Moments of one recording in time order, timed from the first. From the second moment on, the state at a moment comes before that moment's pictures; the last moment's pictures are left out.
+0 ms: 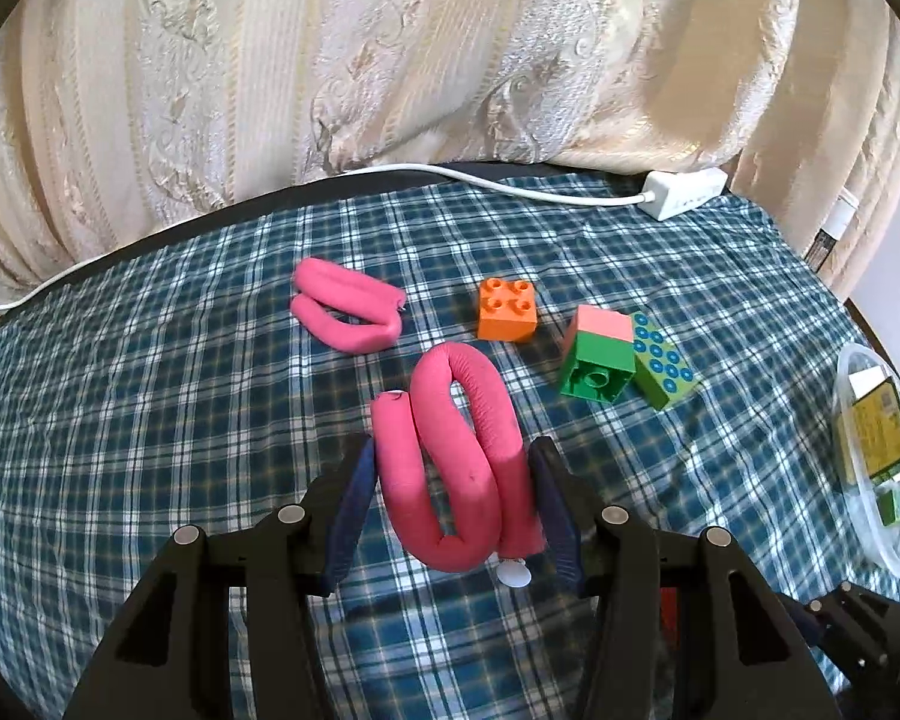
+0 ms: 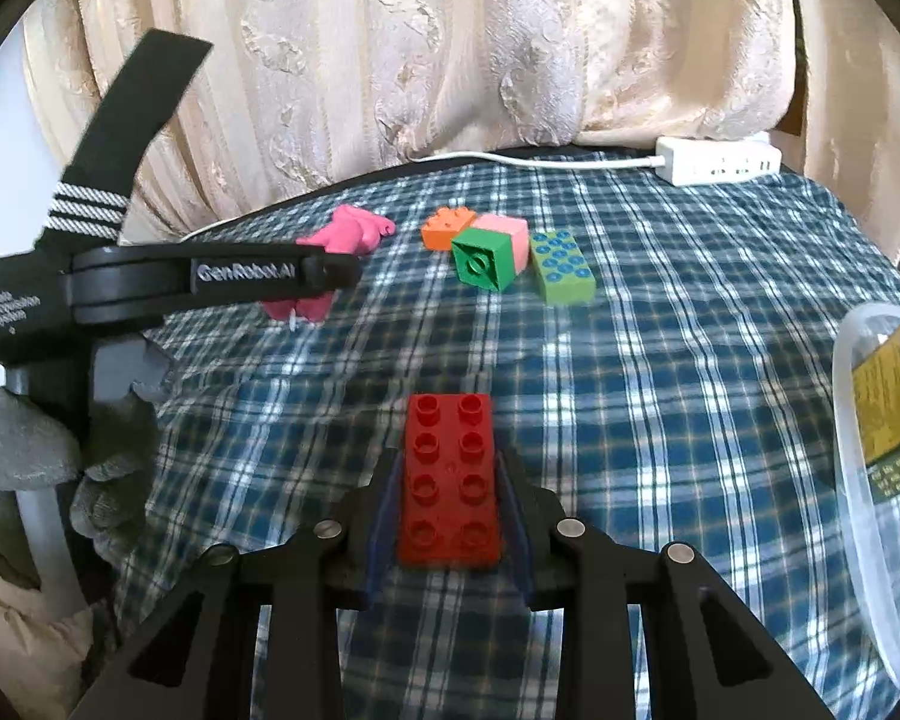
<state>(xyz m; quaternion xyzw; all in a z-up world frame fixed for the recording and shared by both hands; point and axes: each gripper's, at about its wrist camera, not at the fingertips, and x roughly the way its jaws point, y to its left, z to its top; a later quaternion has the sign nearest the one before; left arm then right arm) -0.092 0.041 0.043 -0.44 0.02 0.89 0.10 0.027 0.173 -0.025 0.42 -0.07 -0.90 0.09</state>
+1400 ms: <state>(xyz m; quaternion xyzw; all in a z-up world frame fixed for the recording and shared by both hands) -0.060 0.069 0.069 -0.41 0.04 0.90 0.14 0.068 0.226 0.017 0.37 -0.05 -0.93 -0.03</state>
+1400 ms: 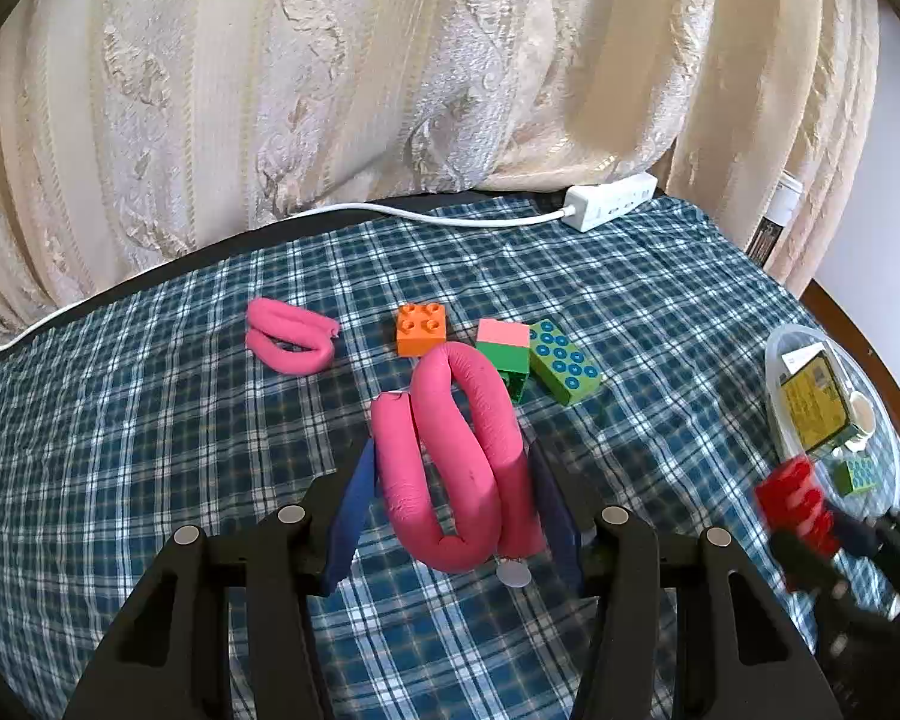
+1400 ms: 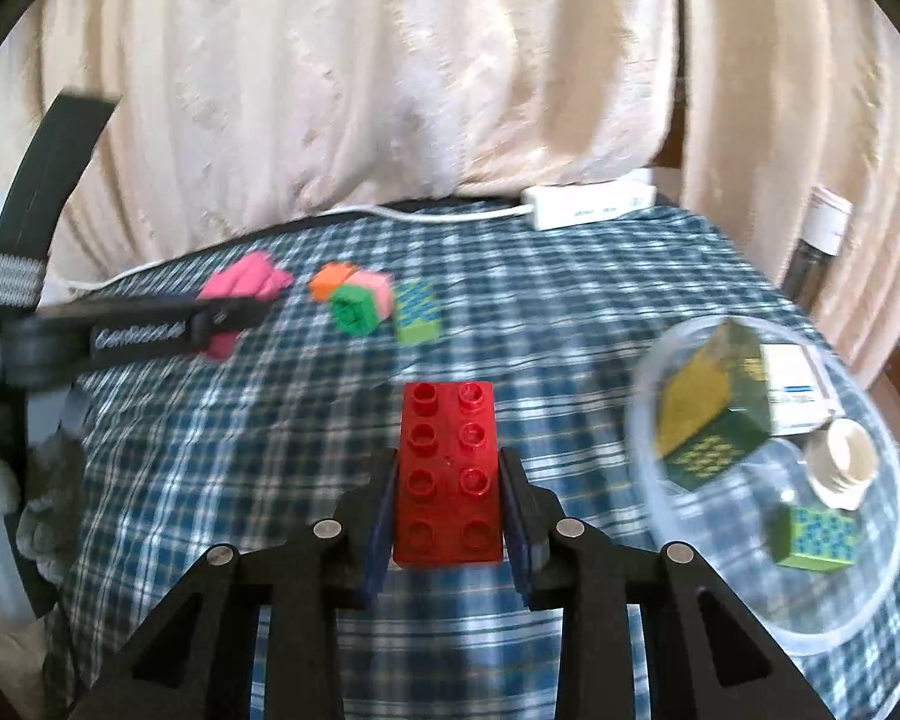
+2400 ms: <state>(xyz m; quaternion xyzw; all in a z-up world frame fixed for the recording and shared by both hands) -0.023 0.124 0.071 -0.41 0.07 0.89 0.20 0.131 0.381 0.008 0.34 -0.16 -0.91 -0.18</state>
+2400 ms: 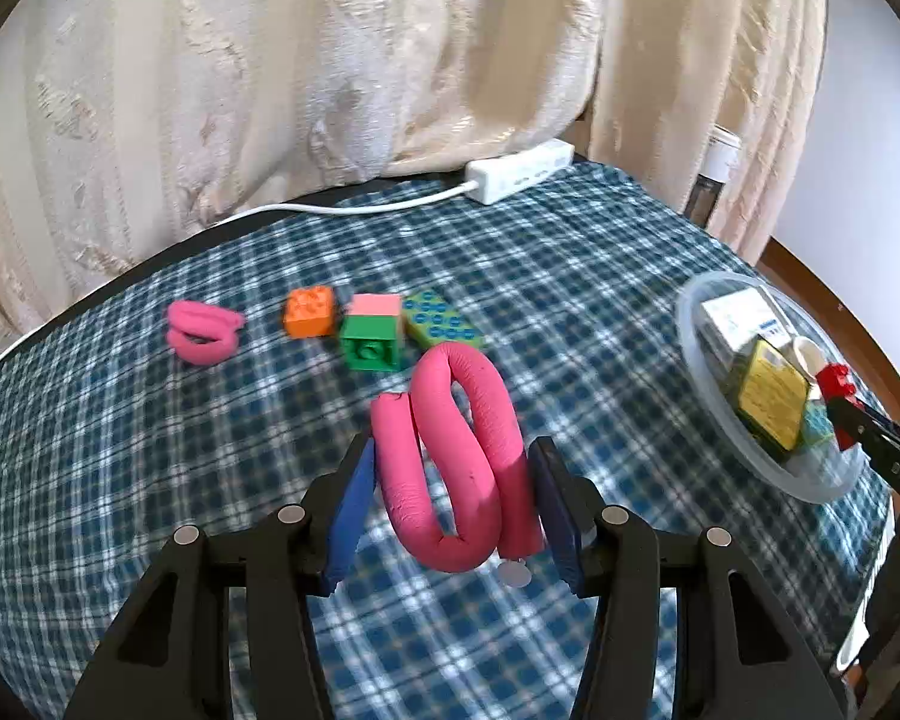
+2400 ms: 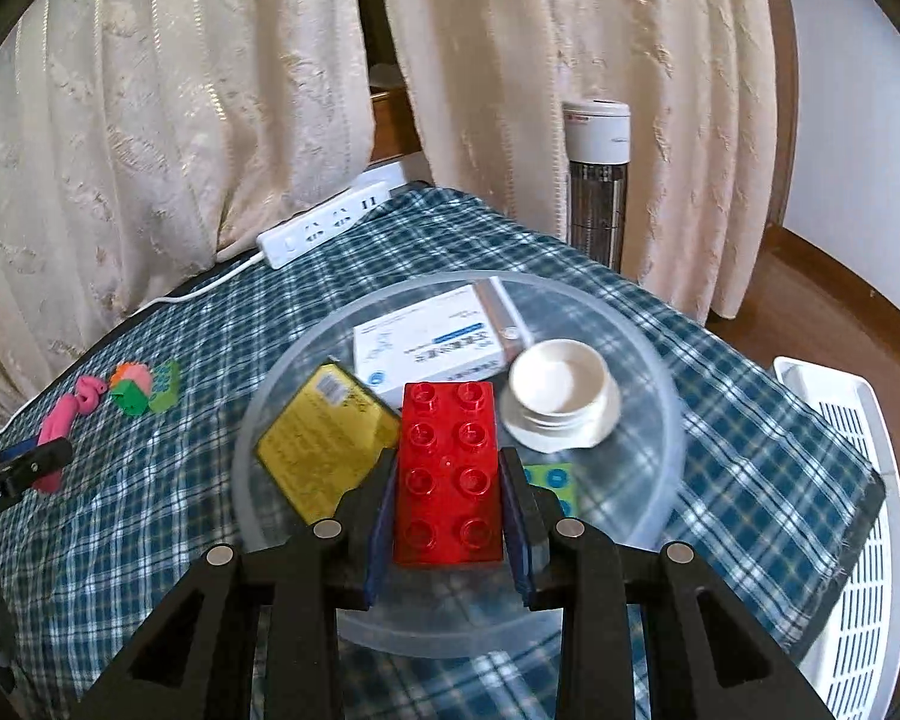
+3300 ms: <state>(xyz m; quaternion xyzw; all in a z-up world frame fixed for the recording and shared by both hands) 0.047 0.260 0.087 -0.40 0.13 0.85 0.33 0.153 0.429 0.005 0.32 -0.20 -0.91 -0.16</state>
